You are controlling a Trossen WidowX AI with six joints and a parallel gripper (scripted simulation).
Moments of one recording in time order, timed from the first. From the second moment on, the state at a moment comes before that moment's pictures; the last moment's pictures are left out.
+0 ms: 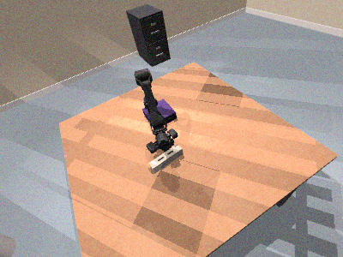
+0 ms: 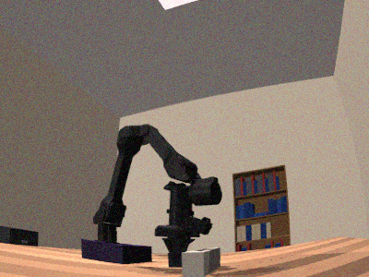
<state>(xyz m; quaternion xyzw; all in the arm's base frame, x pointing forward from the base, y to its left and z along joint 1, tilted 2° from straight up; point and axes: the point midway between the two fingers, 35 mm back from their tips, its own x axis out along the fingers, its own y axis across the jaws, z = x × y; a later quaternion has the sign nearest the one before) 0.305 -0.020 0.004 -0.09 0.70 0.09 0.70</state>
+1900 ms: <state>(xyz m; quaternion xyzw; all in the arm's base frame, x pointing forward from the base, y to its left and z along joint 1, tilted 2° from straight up) 0.317 -0.017 0.005 -0.09 0.70 0.09 0.70</state>
